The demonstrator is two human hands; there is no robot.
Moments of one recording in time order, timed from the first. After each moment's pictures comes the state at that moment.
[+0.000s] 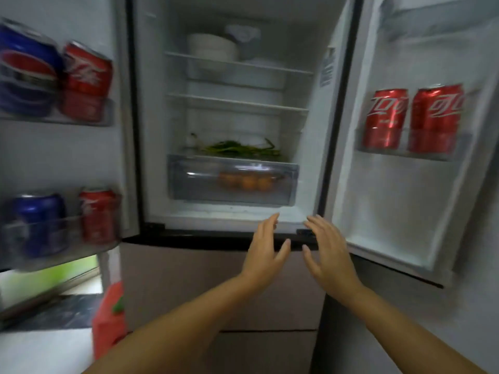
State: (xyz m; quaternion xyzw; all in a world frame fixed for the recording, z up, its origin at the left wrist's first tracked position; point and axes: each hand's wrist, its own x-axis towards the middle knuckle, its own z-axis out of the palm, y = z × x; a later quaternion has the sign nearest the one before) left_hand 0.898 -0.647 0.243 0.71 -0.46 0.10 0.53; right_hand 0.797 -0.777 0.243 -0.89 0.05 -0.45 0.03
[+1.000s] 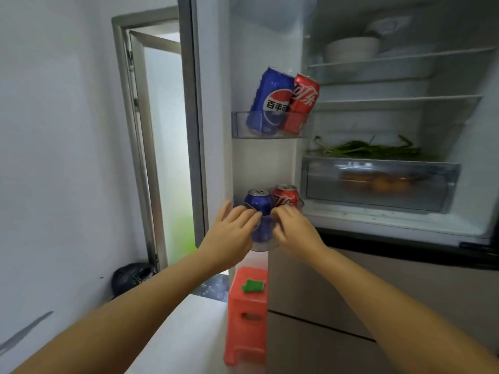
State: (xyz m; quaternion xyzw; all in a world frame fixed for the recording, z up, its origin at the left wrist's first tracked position) left_hand 1.014 -0.287 0.268 0.81 -0.37 0.45 -0.06; right_hand 0.986 -0.473 0.275 -0.92 -0.14 -0.32 0.16
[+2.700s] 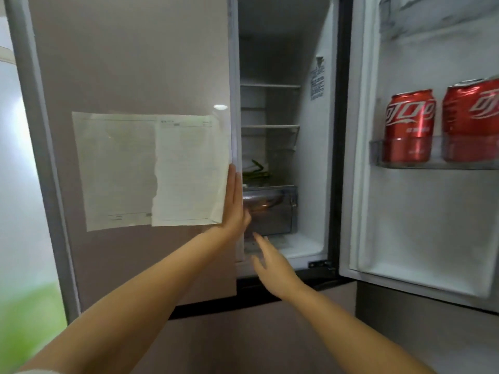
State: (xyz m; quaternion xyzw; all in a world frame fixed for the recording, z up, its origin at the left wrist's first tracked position) left_hand 1.087 -0.683 0.345 0.74 -0.49 0.36 0.29; right_hand 0.985 -0.756 0.258 -0.89 0.12 -0.28 0.33
